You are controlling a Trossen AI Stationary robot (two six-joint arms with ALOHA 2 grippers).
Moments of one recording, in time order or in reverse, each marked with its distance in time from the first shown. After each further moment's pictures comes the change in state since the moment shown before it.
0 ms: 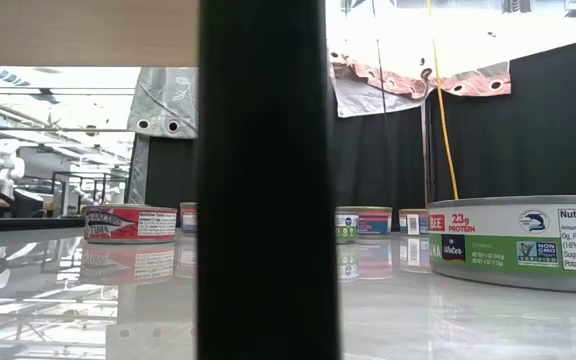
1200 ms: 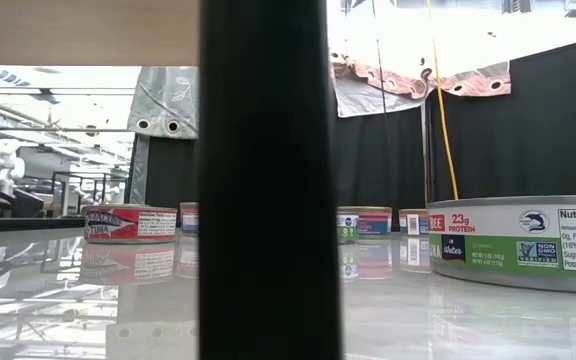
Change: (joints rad) left arm -0.276 0.032 0.049 0.180 -0.468 -0.549; right arm 0.001 0.000 0.001 -0.077 -0.081 -0.004
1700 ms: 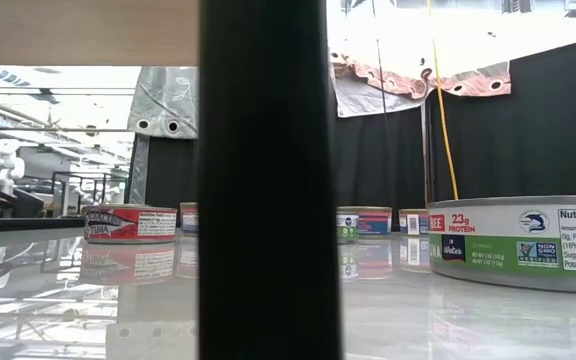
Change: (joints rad) left arm -0.110 0.047 0.000 -0.138 0.000 -0.055; right arm -0.010 0.000 0.000 0.005 -0.021 -0.023
